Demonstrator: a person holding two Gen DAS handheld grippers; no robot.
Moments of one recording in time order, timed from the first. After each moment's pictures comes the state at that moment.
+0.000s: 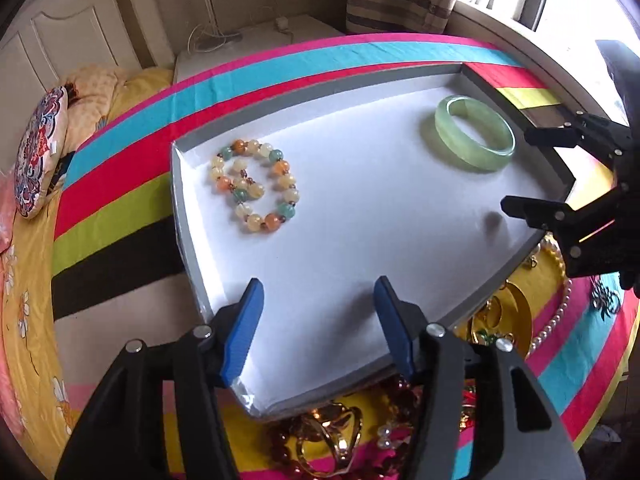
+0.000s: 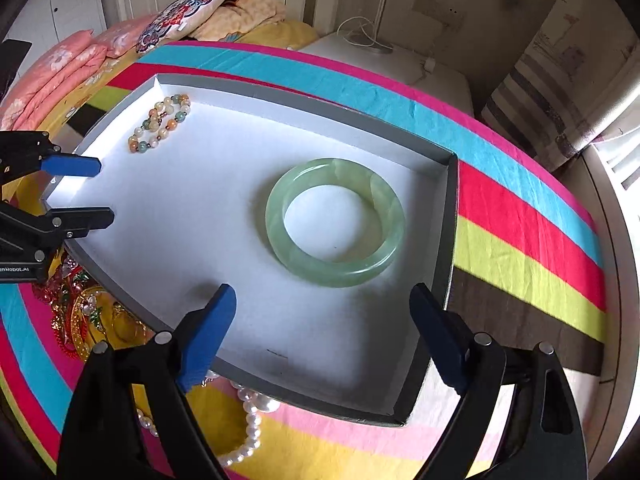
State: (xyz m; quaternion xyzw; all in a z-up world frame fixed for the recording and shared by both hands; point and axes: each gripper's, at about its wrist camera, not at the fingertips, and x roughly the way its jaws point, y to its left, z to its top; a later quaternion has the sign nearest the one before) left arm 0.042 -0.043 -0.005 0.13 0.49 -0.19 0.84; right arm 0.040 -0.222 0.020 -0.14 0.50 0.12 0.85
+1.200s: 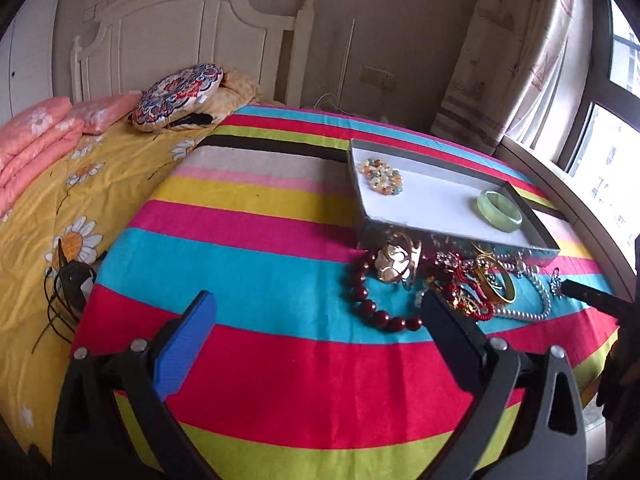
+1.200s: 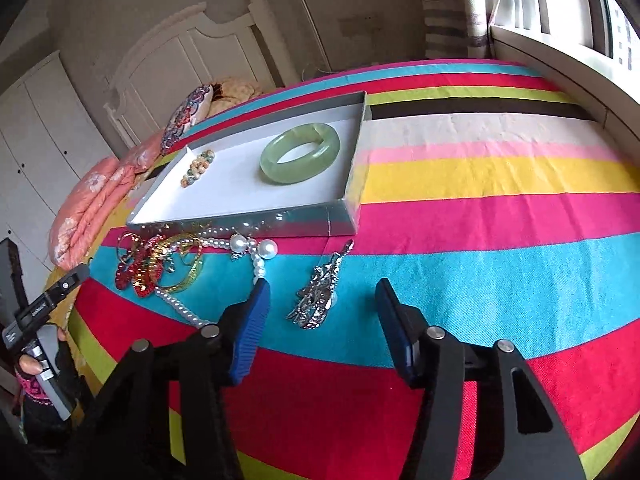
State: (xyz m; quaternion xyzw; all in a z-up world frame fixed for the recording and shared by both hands) left arm -0.188 0.054 0.003 -0.06 0.33 -0.05 0.94; right arm -0.169 -0.301 0.015 0.09 0.41 0.10 0.90
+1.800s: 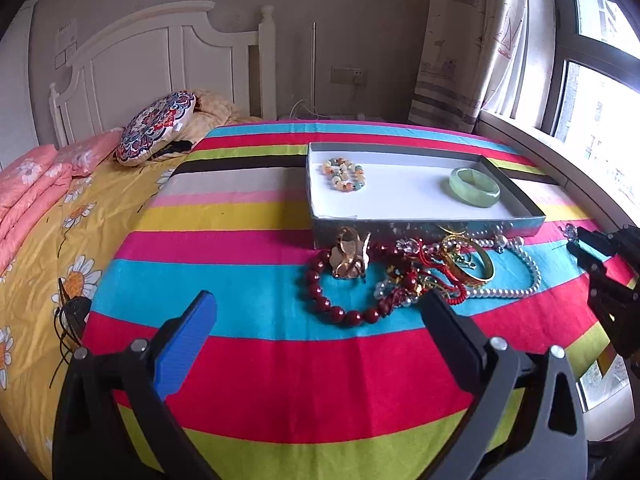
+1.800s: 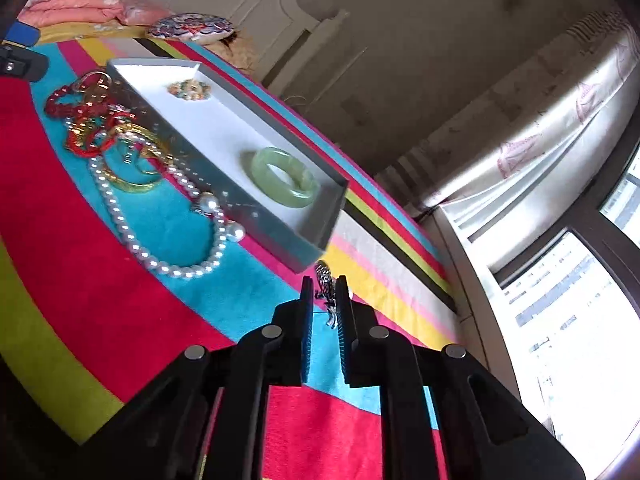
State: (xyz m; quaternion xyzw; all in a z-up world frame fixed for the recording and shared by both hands) left arm -0.193 0.019 0.010 0.00 0.32 -0.07 0.94; right arm -0.215 -0.206 0.018 -0.32 0.29 0.02 0.90
